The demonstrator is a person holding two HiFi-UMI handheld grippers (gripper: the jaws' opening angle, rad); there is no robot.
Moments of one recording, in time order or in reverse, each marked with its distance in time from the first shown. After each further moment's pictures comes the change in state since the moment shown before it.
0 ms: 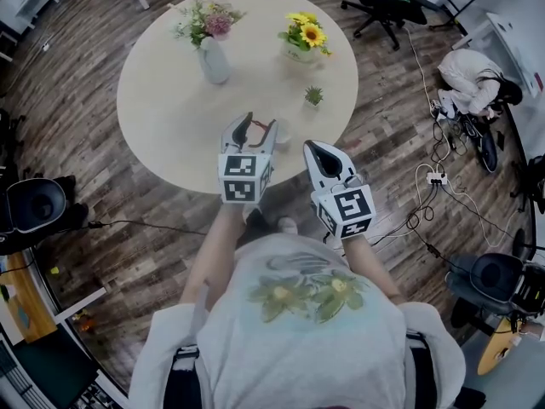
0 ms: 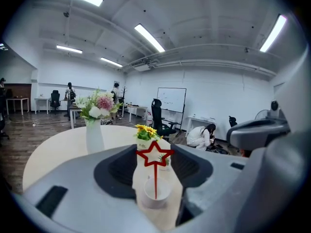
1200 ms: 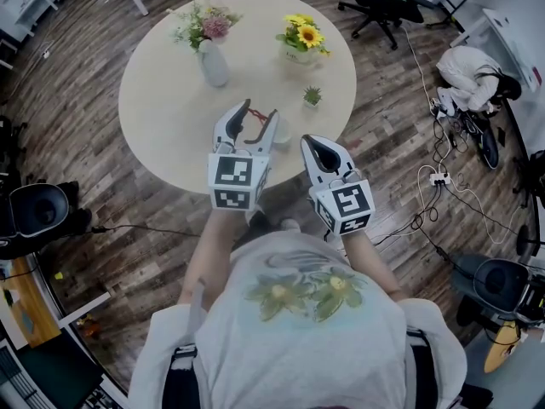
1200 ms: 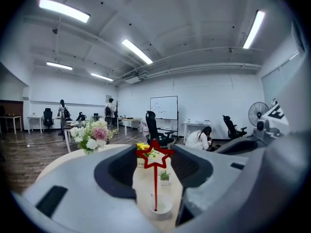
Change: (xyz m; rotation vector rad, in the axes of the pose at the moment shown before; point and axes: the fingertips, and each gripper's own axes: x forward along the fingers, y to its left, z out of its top) left arm -0.035 -0.014 0.074 0.146 -0.129 -0.030; right arm 0.001 0.004 0.014 -0.019 -0.045 -0.007
